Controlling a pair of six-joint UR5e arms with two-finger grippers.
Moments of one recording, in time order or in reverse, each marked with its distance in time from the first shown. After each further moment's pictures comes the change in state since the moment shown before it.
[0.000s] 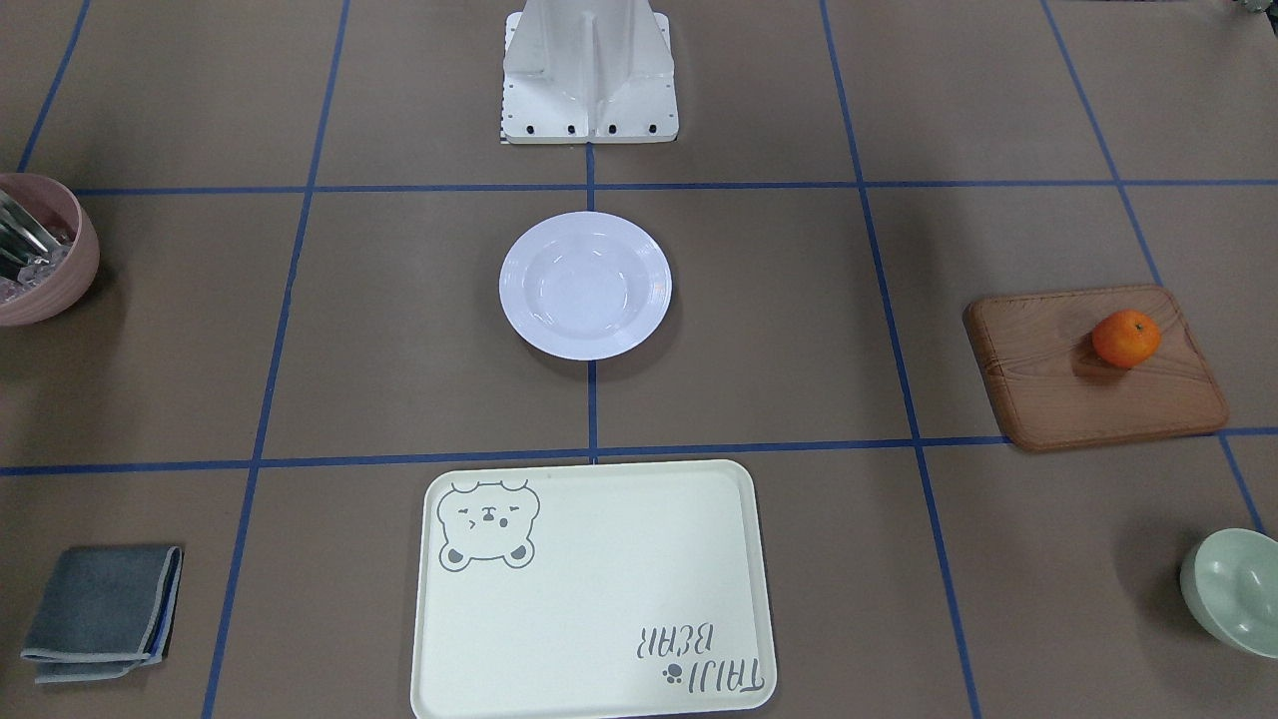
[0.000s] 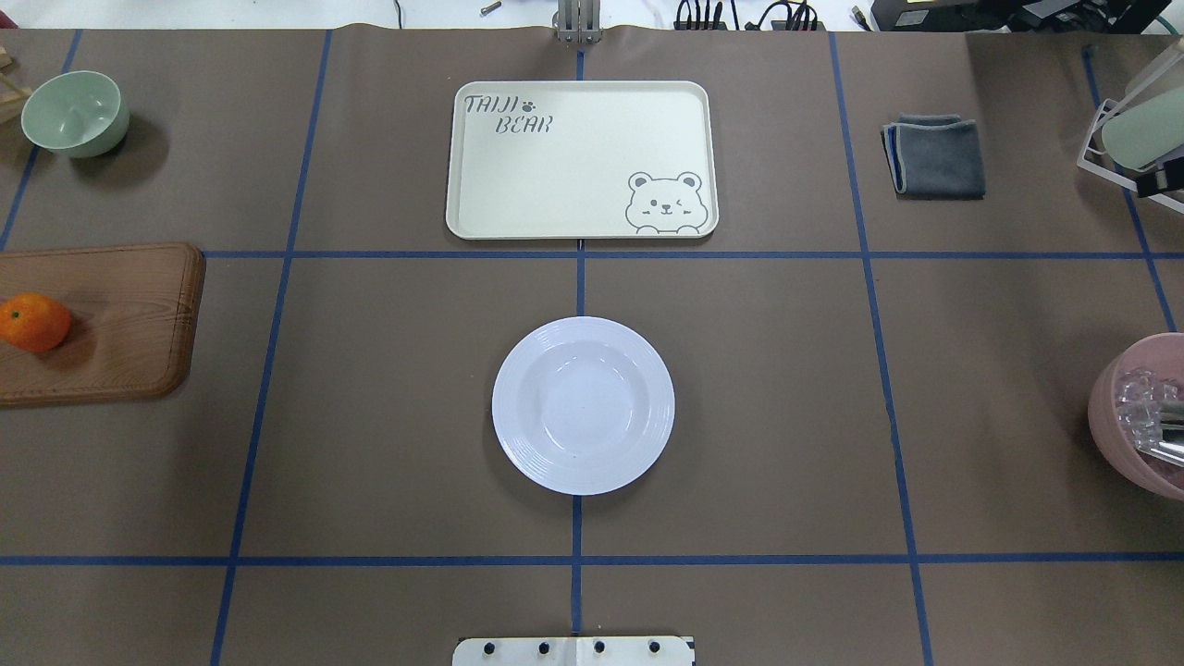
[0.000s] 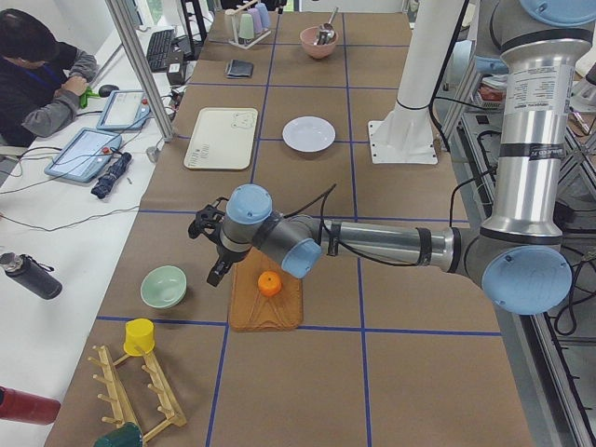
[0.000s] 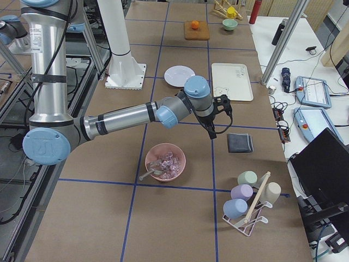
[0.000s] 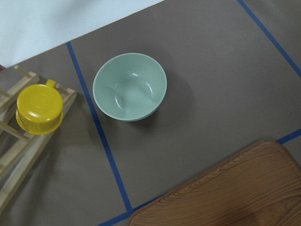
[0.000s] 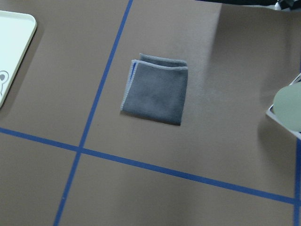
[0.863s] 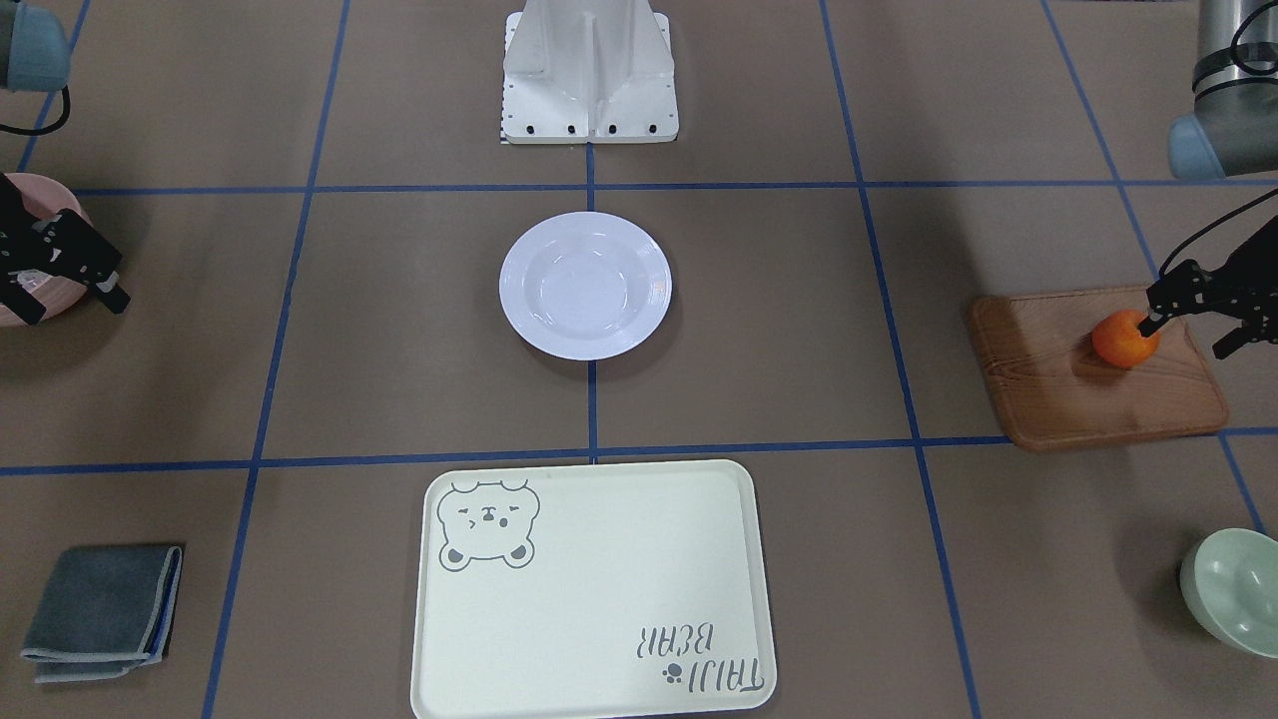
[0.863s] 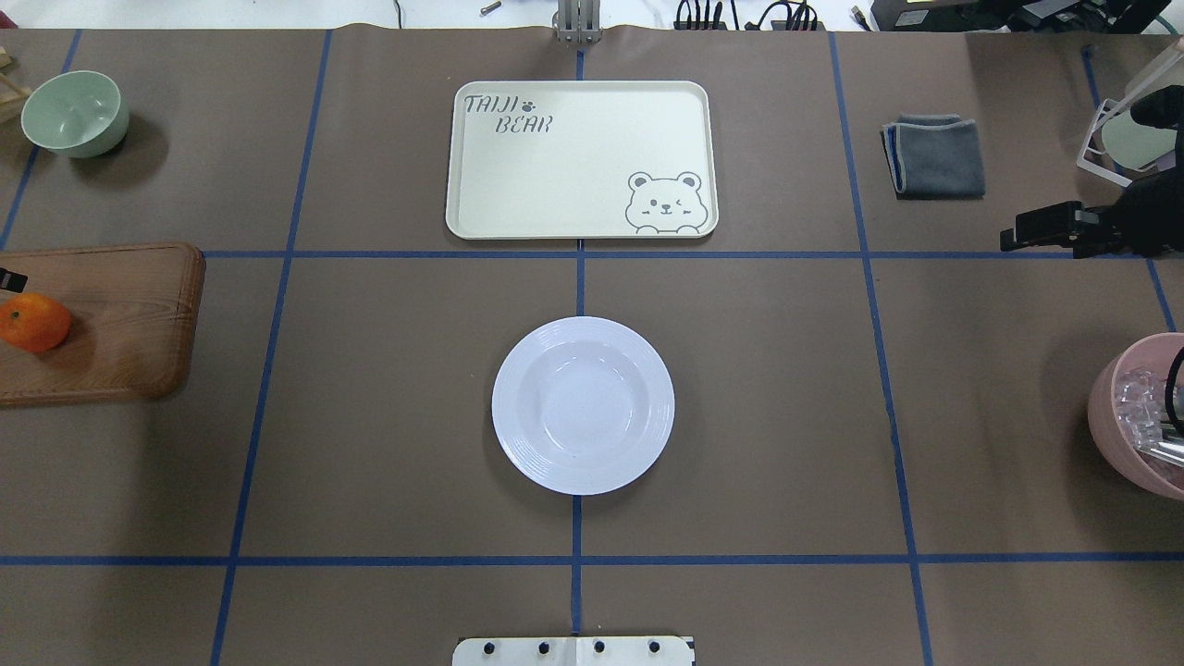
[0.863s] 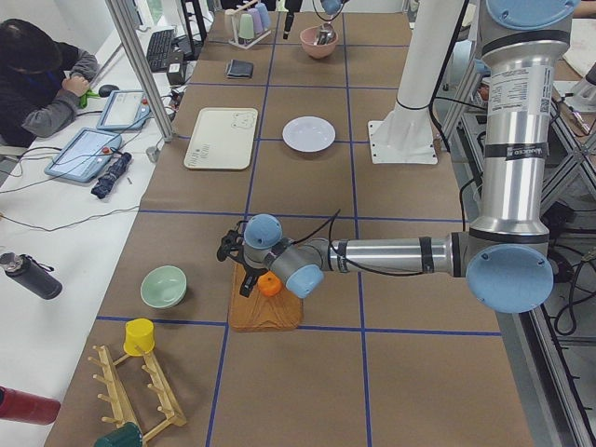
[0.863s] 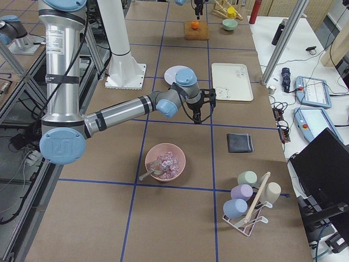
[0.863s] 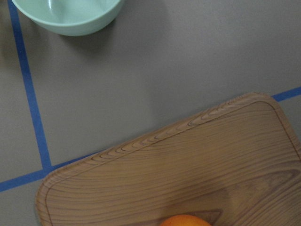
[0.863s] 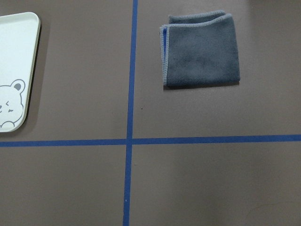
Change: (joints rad) left arm 0.199 0.035 0.124 -0.185 0.002 -0.195; right arm -0.247 -0.029 0.063 0.083 -0.178 0.397
